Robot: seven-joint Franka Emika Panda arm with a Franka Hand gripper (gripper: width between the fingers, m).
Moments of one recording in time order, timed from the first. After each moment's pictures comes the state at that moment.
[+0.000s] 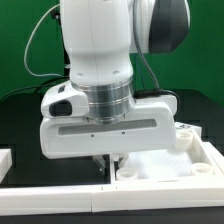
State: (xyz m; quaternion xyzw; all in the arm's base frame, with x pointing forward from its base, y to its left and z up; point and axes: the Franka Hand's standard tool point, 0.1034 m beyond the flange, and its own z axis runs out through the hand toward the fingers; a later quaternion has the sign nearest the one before) arm 0.602 -0.029 0.011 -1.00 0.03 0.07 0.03
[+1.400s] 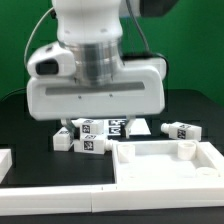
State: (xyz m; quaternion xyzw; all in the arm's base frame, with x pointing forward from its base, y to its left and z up) arm 0.580 -0.048 0.080 -0.99 0.05 0.11 0.03
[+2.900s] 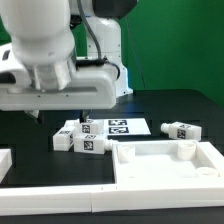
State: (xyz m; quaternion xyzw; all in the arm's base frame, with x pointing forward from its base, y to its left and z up) arm 0.498 -0.115 0.070 -0.96 0.04 0.29 0.02
